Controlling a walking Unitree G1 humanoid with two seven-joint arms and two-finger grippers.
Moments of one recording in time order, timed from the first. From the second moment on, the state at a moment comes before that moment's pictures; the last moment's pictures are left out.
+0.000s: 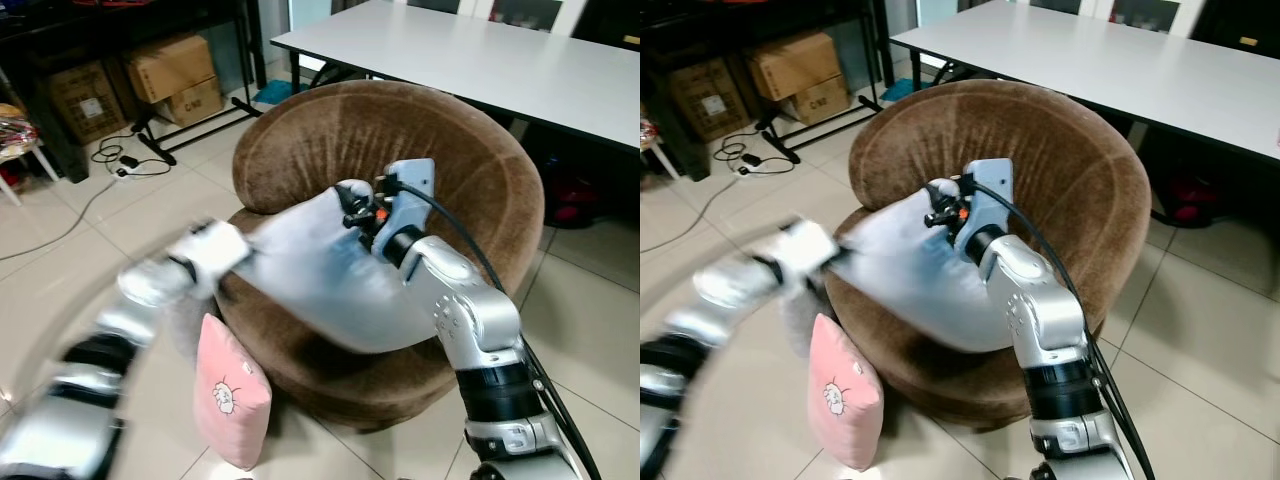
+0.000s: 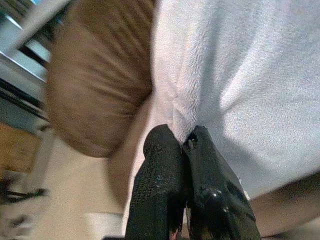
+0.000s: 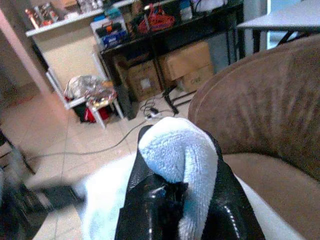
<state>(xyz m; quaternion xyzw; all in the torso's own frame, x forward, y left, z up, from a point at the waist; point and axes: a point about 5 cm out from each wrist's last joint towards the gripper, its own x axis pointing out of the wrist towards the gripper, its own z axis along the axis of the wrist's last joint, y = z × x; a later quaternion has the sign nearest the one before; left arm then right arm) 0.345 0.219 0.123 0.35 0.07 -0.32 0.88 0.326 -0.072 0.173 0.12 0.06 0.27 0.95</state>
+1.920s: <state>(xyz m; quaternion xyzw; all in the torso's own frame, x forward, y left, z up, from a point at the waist) 0.335 0.203 0.086 0.49 0.12 -0.34 0.79 0.335 -0.105 0.084 0.14 0.11 0.22 0.96</state>
